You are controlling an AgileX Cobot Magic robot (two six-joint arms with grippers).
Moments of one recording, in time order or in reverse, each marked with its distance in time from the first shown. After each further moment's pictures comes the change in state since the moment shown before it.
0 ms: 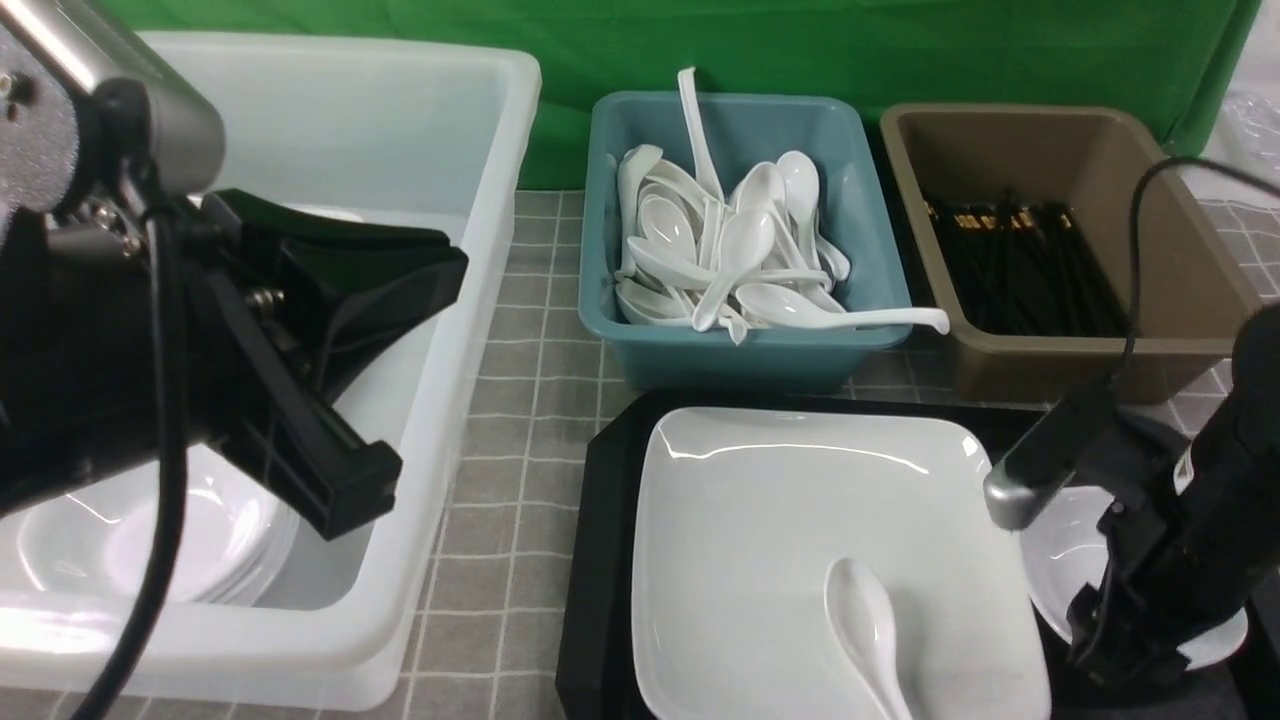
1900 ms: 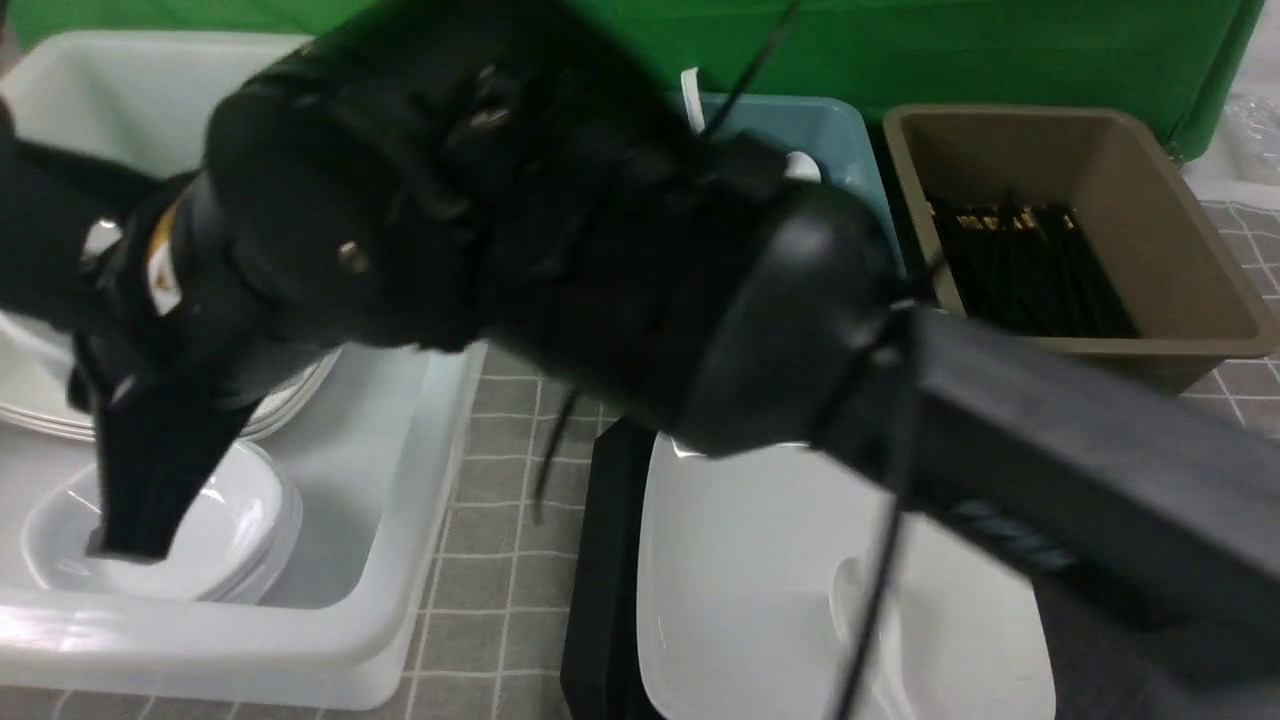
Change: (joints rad) right arm 0.847 0.632 -1.461 0.045 0.097 -0.067; left arm 0.000 -0.686 -0.040 0.935 0.605 -0.905
